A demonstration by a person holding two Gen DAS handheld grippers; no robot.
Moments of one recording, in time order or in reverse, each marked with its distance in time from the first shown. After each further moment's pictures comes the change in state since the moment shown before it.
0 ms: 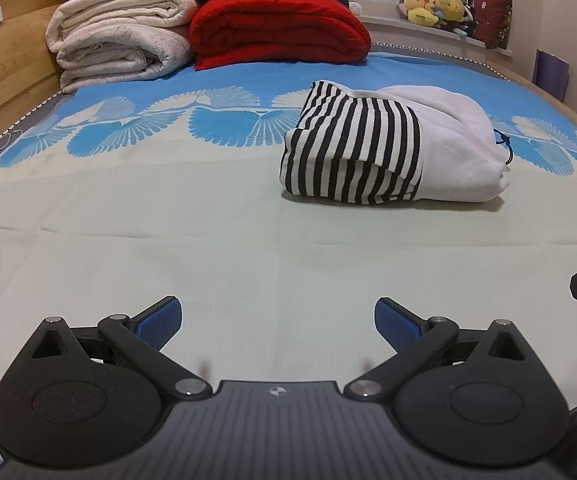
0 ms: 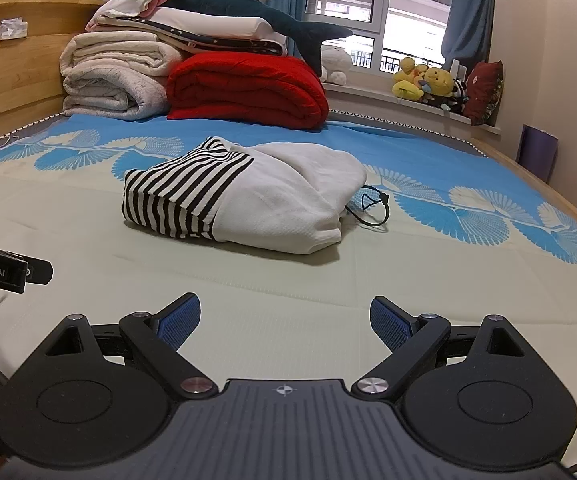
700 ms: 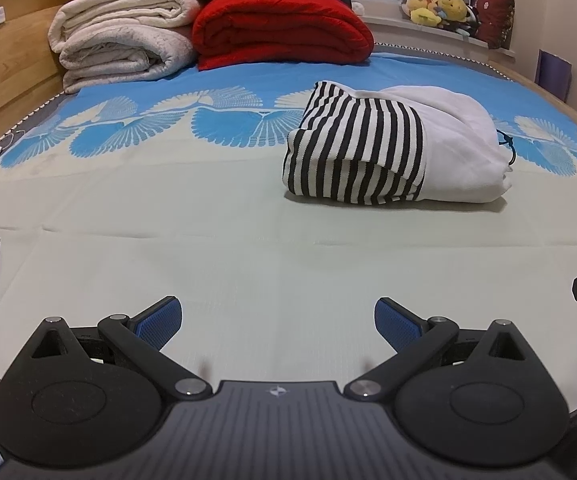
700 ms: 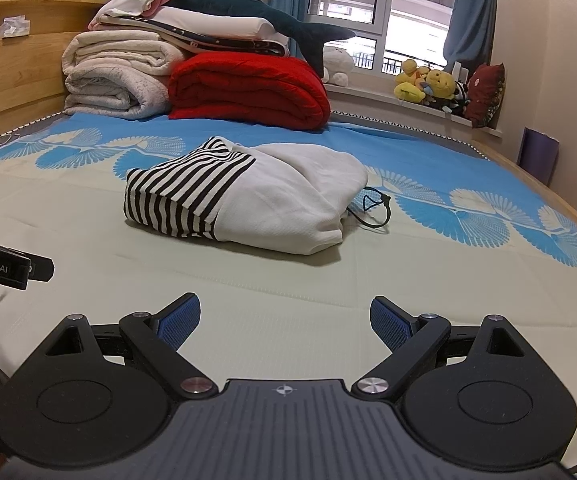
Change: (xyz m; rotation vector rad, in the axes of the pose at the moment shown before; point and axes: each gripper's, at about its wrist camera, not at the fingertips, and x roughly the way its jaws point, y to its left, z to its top) left arm 0.000 0.000 -0.001 -0.004 -0.002 0.007; right arm -0.001 0.000 0.000 -0.008 -0.001 0.002
